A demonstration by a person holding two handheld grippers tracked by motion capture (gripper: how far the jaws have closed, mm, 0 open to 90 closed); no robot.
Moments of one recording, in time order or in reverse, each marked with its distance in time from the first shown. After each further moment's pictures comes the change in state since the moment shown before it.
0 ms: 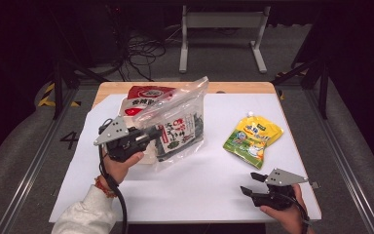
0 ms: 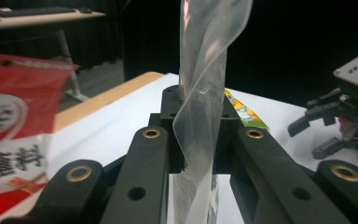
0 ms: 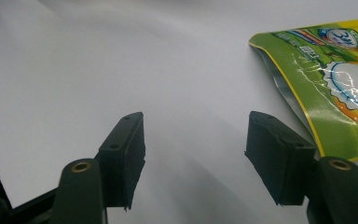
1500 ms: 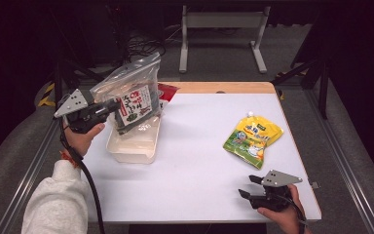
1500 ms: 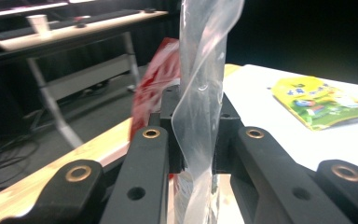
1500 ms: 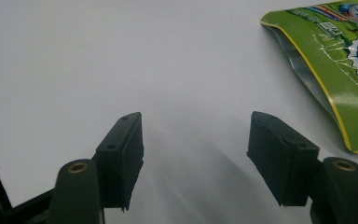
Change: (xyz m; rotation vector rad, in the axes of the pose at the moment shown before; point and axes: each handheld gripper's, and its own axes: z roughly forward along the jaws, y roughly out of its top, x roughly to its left) left arm 0.106 0.000 -0.051 0.056 0.147 0.062; right arm 0.003 -0.006 0.008 0.050 0.013 0.005
